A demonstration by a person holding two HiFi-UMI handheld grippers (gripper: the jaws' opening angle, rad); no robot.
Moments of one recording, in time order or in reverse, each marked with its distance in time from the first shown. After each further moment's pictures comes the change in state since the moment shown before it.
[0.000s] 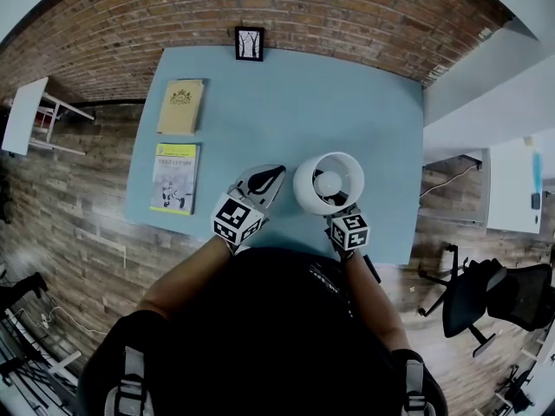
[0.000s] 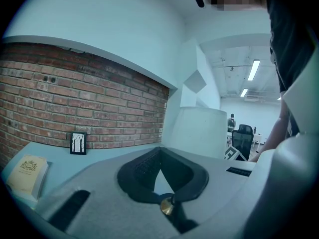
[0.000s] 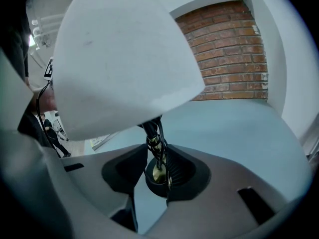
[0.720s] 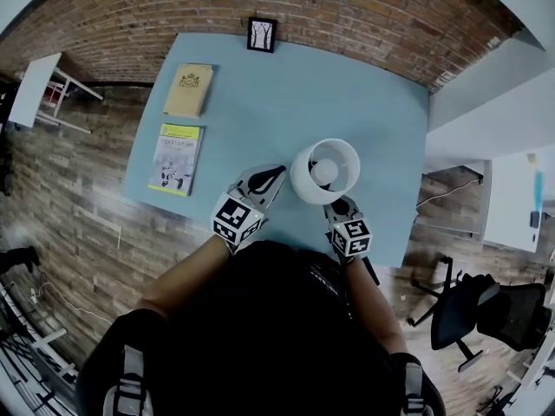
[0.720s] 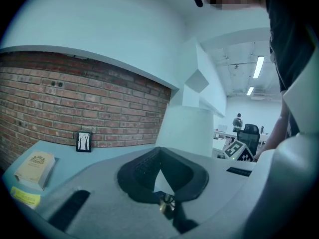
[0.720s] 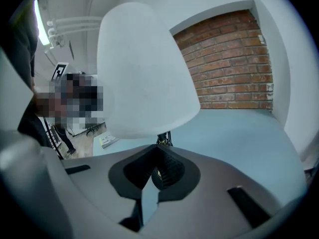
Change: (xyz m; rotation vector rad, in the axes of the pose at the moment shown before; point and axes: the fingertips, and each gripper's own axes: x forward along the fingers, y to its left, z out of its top) left arm -0.014 -0.036 -0.010 -0.005 -0.007 0.081; right arm -0.040 0.012 0.002 -0.068 -0.056 0.071
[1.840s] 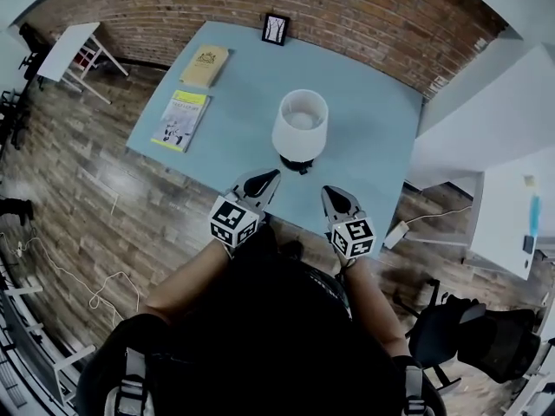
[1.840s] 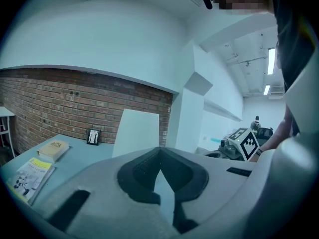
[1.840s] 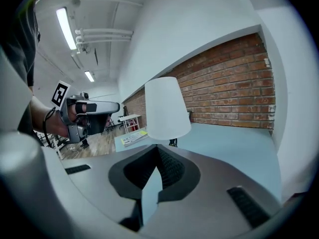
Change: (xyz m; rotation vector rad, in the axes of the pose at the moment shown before) left arm -0.044 -0.158 -0.009 -0.047 -0.053 0.207; right arm -0.152 0.017 0.012 -0.148 -0.103 0.160
